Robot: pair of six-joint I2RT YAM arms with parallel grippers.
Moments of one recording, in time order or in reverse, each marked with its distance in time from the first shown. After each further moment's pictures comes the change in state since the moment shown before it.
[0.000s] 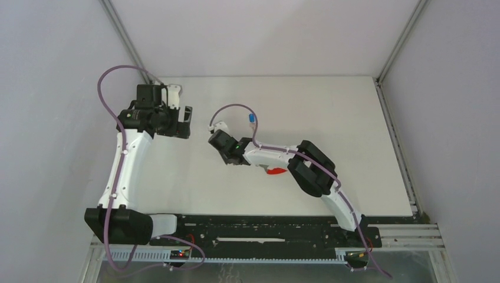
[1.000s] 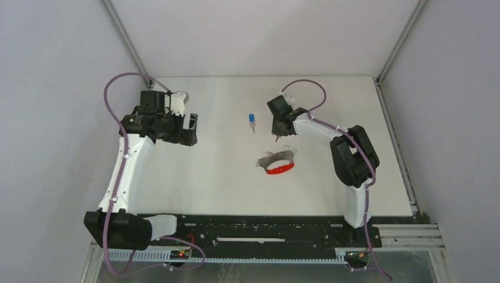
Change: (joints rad) left arm -0.014 -0.042 -0.070 -0.011 0.116 0.011; right arm -0.449 -0.317 -0.304 -0.097 -0.061 0.286
